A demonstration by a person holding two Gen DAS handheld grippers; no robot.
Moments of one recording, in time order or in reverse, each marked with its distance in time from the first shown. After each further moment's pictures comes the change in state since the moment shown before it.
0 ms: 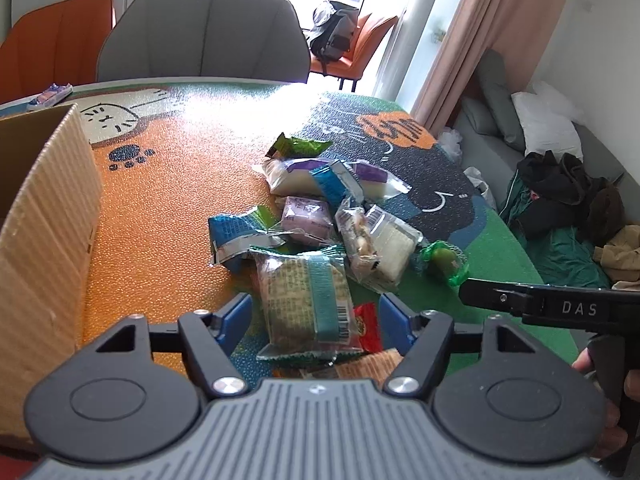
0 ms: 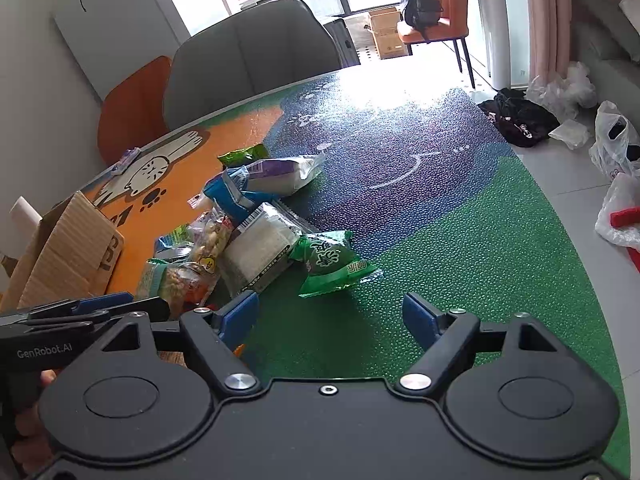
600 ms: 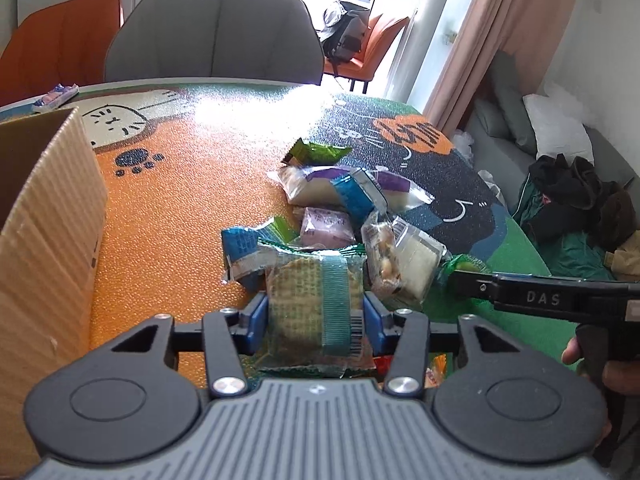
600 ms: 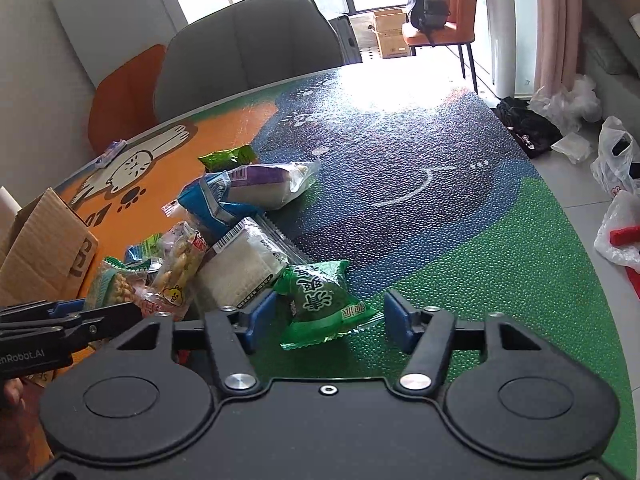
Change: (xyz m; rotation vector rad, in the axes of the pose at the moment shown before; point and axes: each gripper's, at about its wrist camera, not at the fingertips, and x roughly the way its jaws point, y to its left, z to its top) left arm 0.007 0.009 0.010 -0.008 -0.008 0.027; right arm 0.031 0.003 0.013 -0.053 0.002 -0.024
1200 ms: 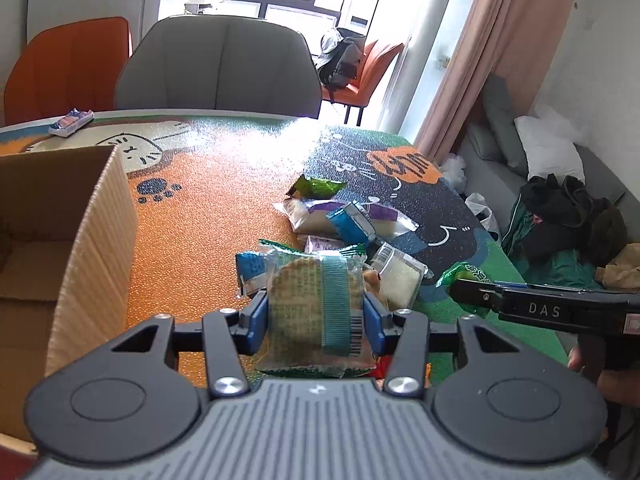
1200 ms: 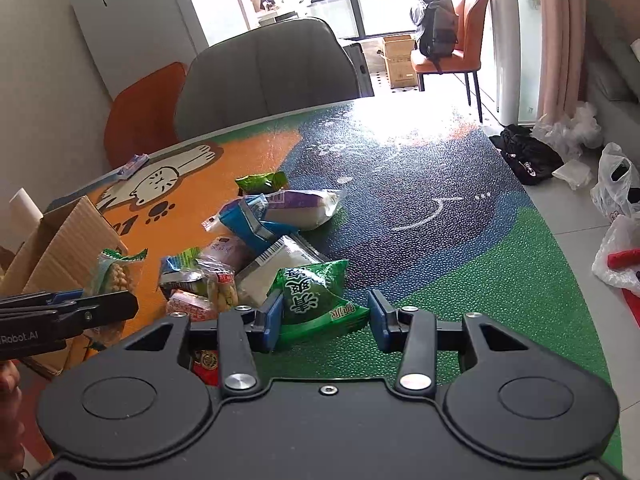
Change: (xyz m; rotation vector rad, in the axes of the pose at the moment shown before) left arm -0.044 0.004 0.000 -0.003 -0.081 -0.016; right arm -0.038 0.022 0.000 -0.031 -0.077 0.010
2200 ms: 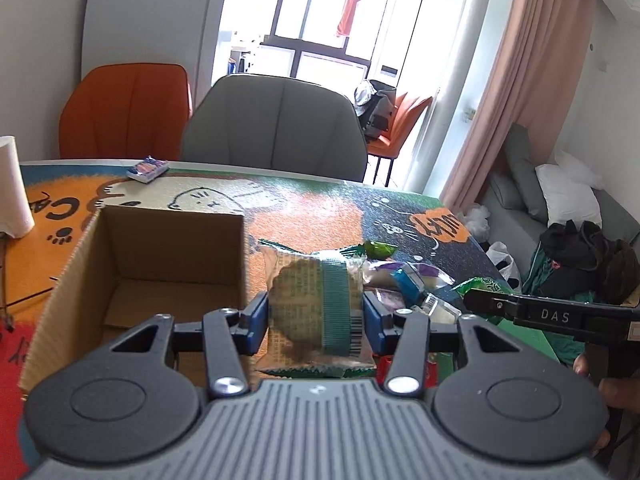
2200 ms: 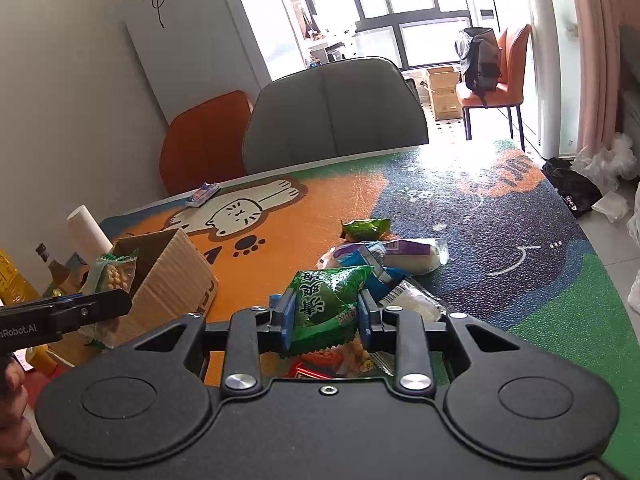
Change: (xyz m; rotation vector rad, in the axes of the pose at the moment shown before) left arm -0.090 0.051 0.012 -0.042 -0.141 0.085; right arm -0.025 0.072 0.017 -0.034 -0.092 0.119
